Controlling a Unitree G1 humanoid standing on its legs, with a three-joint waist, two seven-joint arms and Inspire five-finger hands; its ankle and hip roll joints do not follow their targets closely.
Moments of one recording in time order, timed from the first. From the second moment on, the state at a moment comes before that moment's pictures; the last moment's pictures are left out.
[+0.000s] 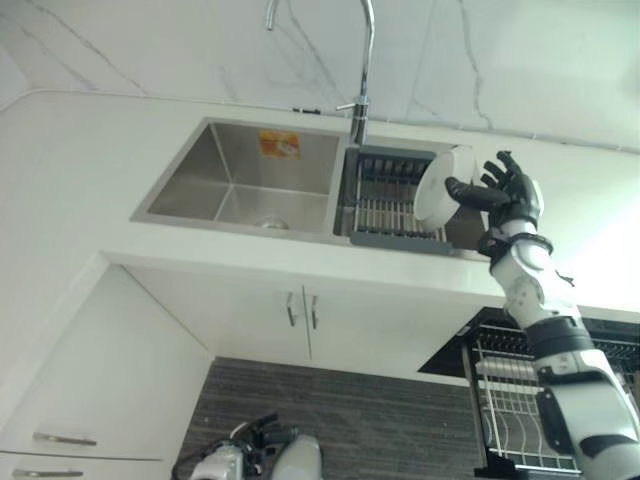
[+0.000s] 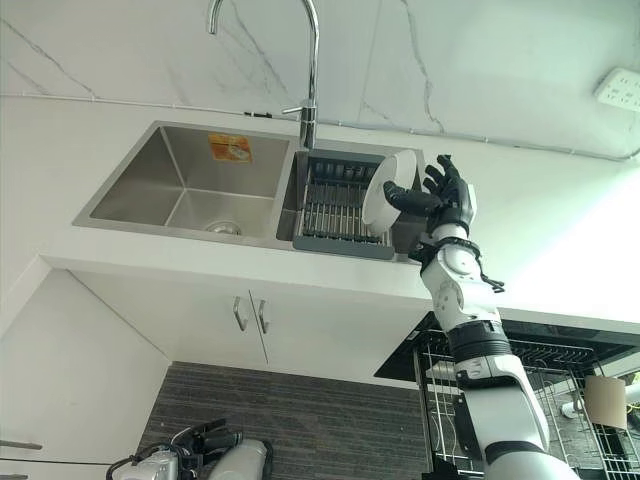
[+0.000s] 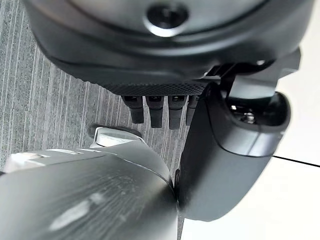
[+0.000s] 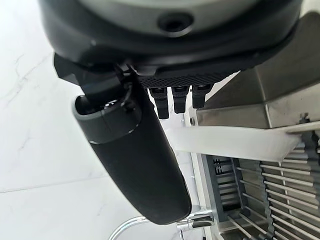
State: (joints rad) left arm -0.09 0.24 -0.15 1.05 -0.31 0.18 -0.08; right arm -0.75 -0.48 0.07 0.57 0.68 0.07 -0.30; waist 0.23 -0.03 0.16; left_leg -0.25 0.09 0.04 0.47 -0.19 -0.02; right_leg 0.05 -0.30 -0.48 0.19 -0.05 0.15
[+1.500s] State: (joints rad) left arm -0.11 0.25 -0.19 1.05 -0.31 0.19 -0.08; right arm -1.00 -0.55 0.18 0.88 0.85 0.21 -0.28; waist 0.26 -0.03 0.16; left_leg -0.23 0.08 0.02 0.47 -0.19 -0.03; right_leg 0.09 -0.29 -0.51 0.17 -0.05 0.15
